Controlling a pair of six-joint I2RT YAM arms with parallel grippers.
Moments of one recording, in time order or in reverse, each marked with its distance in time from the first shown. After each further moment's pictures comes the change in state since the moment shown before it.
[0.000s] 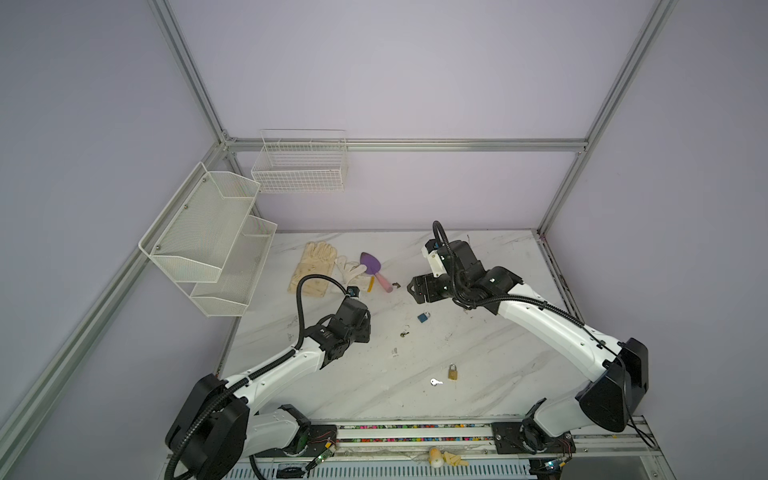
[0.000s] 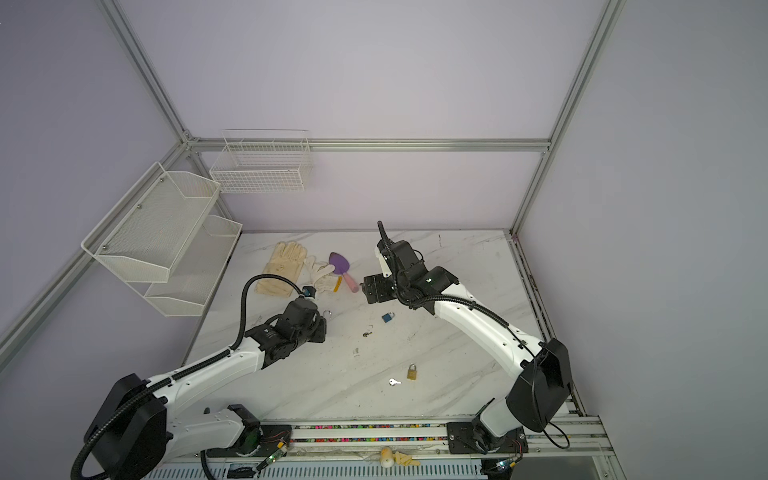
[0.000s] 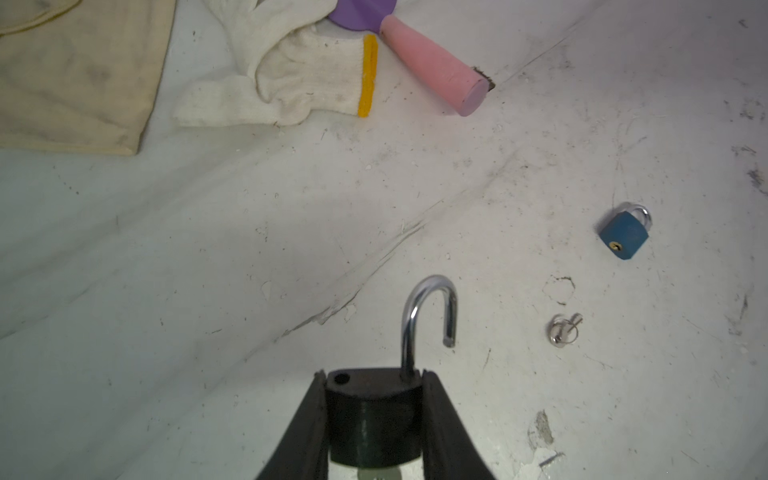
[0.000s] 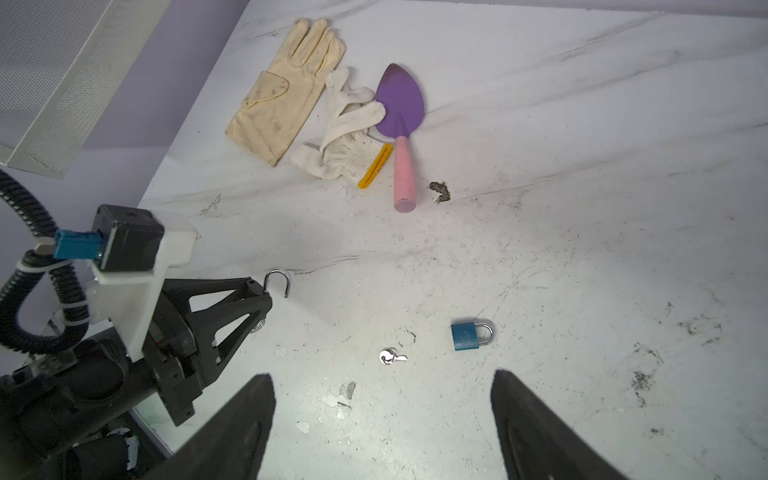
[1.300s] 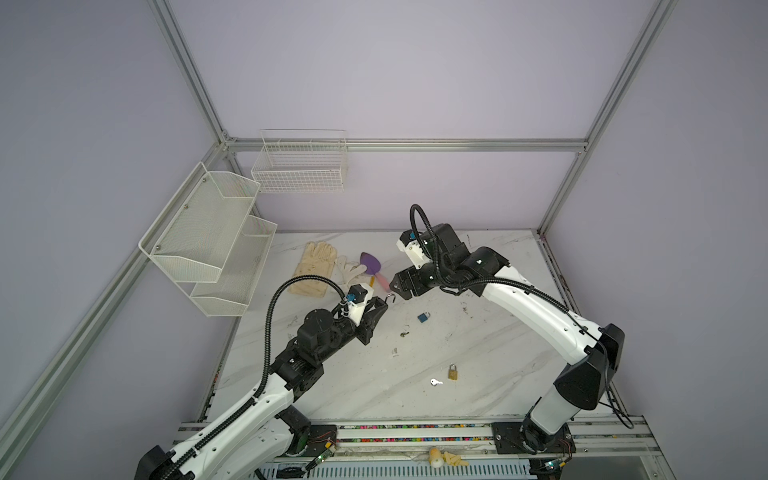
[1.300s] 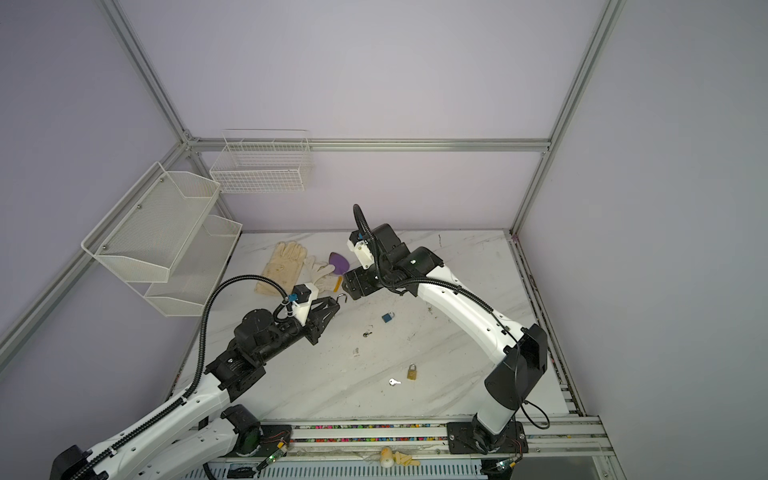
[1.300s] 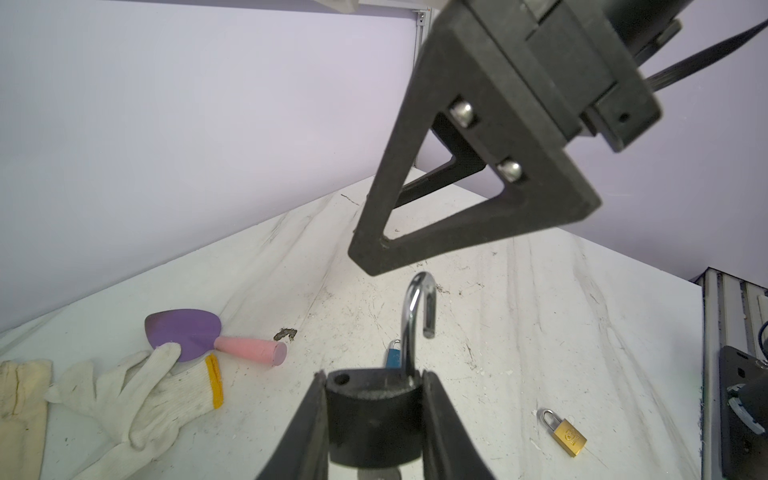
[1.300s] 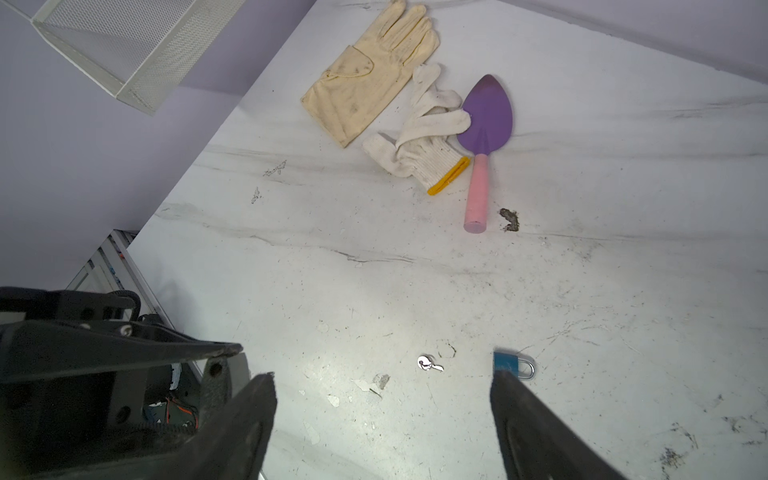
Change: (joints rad) left arm -0.013 -0.444 -0.172 0.490 0.423 0.463; right arm 0.058 0.161 0.337 -0.212 -0.132 -0.177
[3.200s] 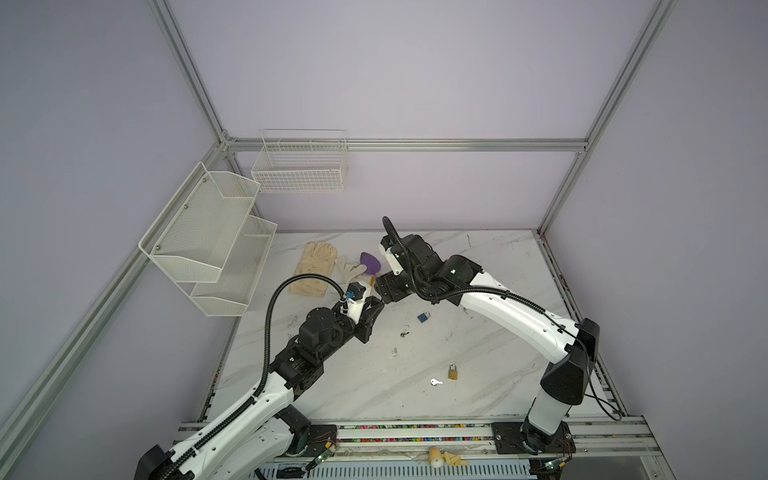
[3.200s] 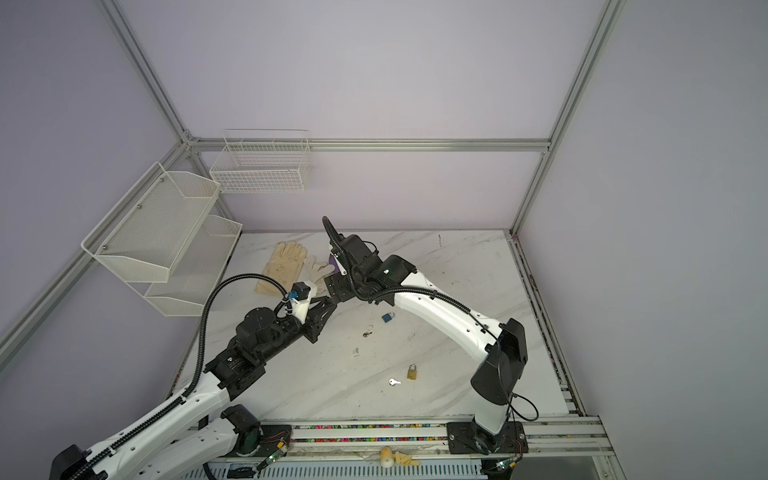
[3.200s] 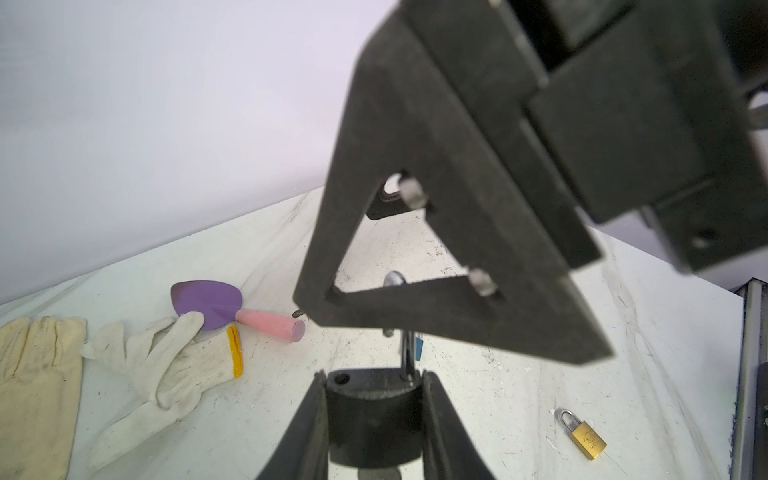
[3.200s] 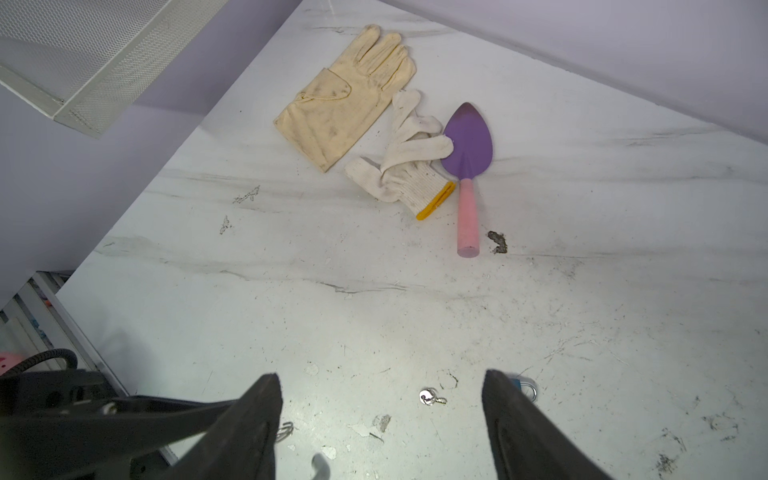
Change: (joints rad) left arm 0.001 0.006 0.016 -0.063 -0.070 -0.021; right arm 0.139 0.099 0.091 0.023 0.280 0.090
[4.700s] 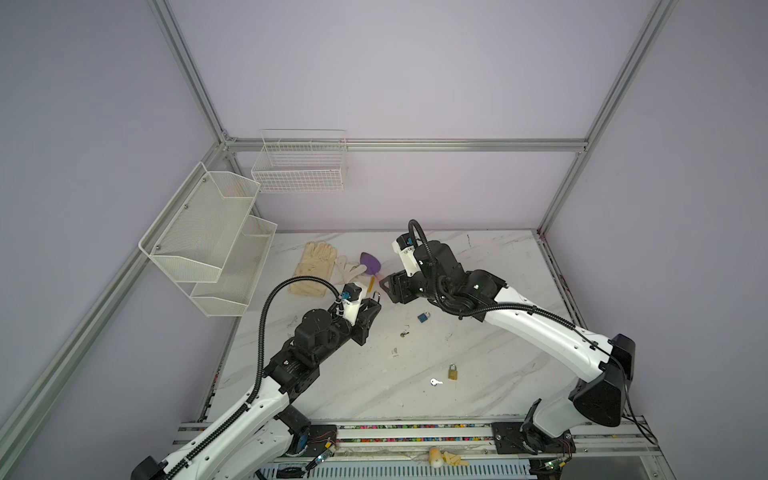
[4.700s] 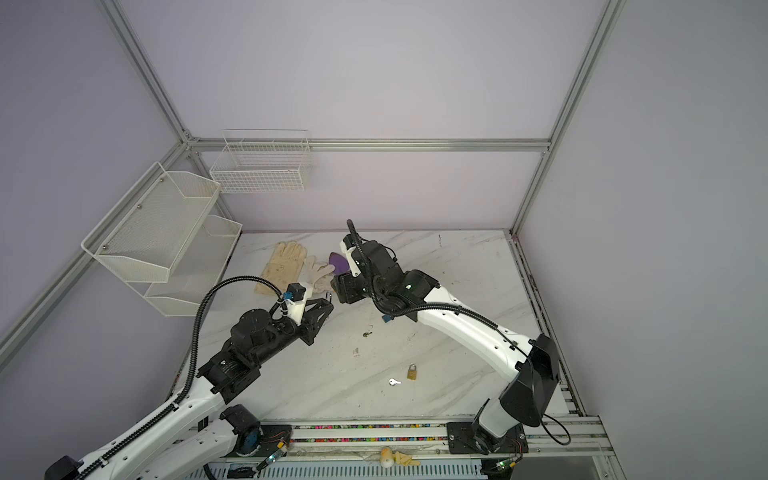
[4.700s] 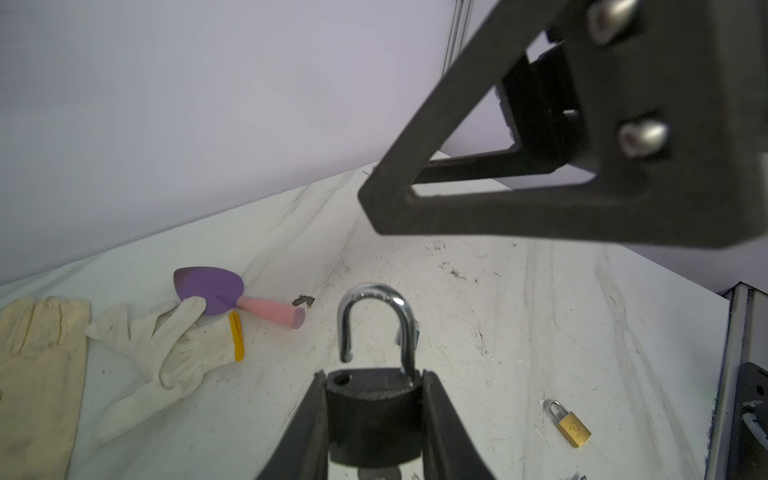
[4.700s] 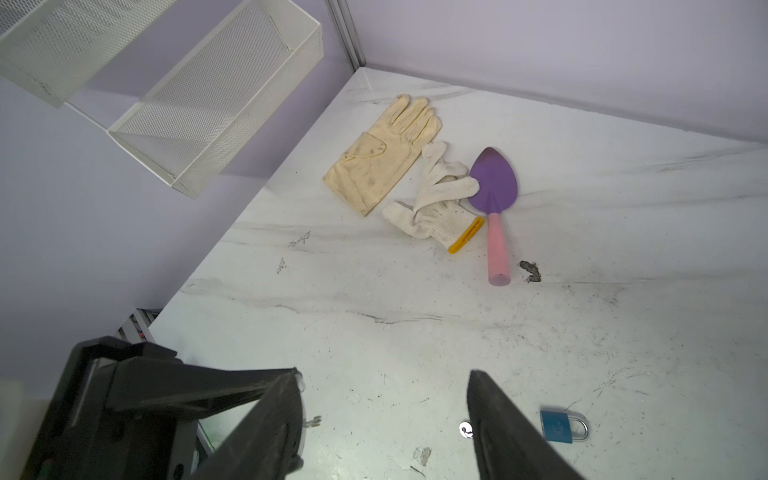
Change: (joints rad) left arm 0.006 -0.048 0.013 -0.066 0.001 -0.023; right arm -0.007 -0.179 -0.243 0.261 -0.074 0.065
